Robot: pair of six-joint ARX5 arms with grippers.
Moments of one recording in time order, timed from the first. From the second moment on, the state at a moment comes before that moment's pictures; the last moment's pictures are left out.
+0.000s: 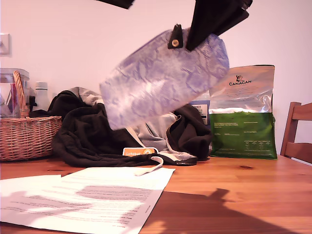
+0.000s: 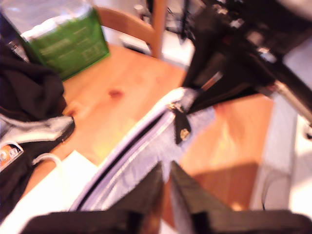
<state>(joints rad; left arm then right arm) -0.61 1.21 1.12 -0.50 0.46 0.18 0.69 1.29 1.18 -0.67 -0.07 -0.29</state>
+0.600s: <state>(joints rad) -0.61 1.08 0.50 0.51 0.47 -0.36 0.69 1.29 1.18 -0.61 -0.12 -0.26</state>
